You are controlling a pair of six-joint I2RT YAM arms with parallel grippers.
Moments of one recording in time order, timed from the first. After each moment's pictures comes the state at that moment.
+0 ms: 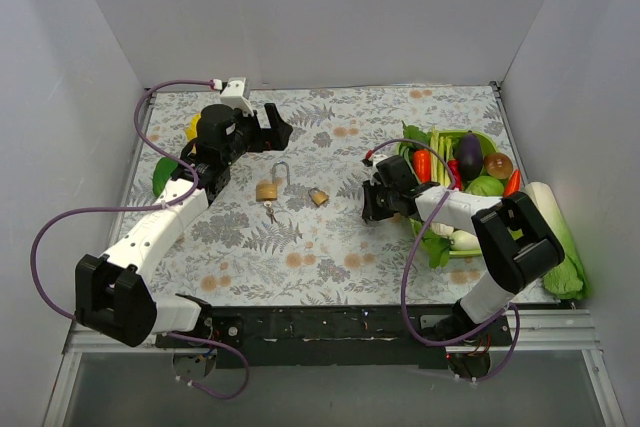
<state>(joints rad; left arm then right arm) -0.37 1.30 1.07 -0.03 0.07 -0.34 0.56 1.61 0.81 -0.11 -0.15 0.26</state>
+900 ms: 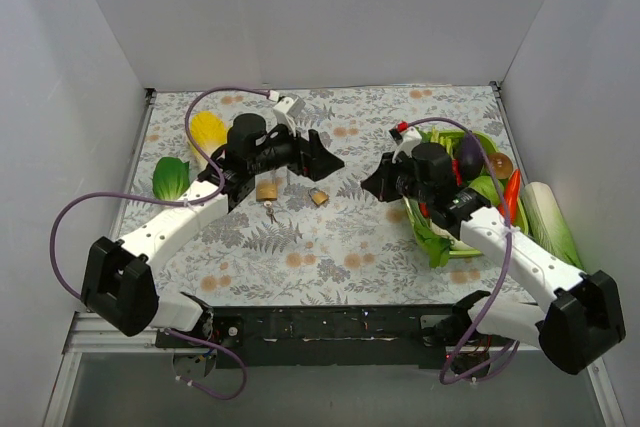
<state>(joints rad) -0.53 1.36 1.05 0.09 0.52 -0.39 0.56 1.17 0.82 -0.15 -0.22 0.37</state>
